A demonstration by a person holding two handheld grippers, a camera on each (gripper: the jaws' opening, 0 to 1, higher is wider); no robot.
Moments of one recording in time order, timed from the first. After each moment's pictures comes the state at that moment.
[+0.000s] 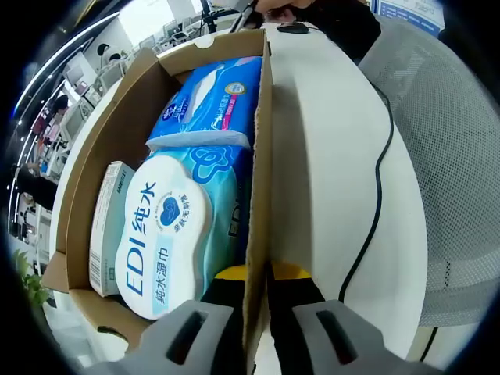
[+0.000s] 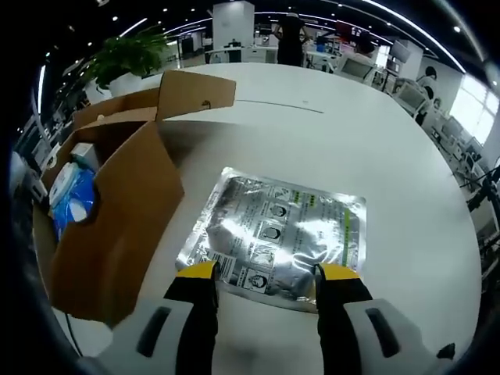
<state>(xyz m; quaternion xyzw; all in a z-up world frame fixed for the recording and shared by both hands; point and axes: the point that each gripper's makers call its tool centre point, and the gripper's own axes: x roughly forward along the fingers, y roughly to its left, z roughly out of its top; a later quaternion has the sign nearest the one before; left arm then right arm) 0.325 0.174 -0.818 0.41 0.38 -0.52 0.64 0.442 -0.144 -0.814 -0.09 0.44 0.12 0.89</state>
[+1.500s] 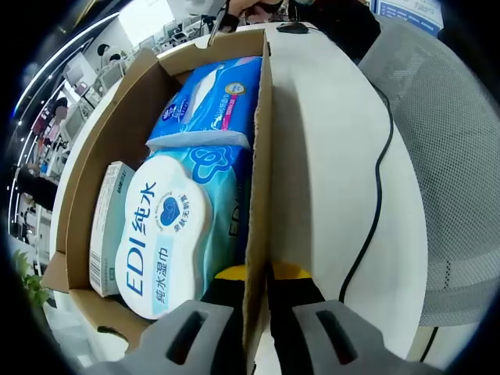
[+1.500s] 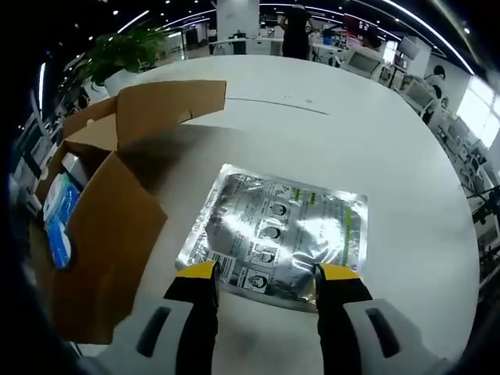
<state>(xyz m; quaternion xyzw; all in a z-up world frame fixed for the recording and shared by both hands) 0.325 0.174 -0.818 0.41 0.38 -0.52 0.64 0.462 -0.141 -0.806 -0.10 0.46 0.13 0.87</state>
